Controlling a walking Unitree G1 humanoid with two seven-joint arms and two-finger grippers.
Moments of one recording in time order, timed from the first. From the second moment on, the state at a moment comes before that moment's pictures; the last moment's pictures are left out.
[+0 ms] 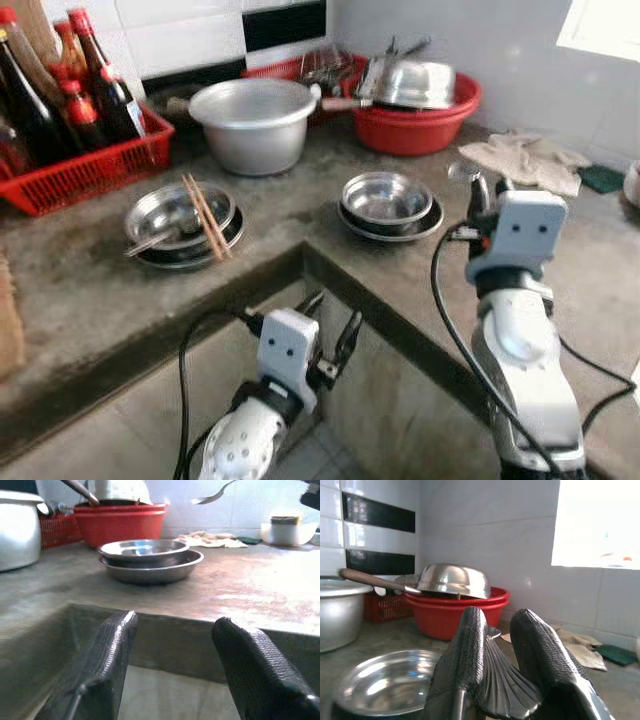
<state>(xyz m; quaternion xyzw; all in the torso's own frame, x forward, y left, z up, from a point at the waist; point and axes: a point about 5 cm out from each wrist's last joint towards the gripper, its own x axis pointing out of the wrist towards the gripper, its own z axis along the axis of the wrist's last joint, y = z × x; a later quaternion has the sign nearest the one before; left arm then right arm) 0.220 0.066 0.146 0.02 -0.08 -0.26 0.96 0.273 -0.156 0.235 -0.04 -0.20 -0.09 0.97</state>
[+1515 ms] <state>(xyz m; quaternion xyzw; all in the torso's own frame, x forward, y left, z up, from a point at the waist) 0.226 0.073 0.143 0.05 -0.08 -0.26 0.96 0.273 -0.141 0.242 -0.06 -0.20 -0.06 0.98</state>
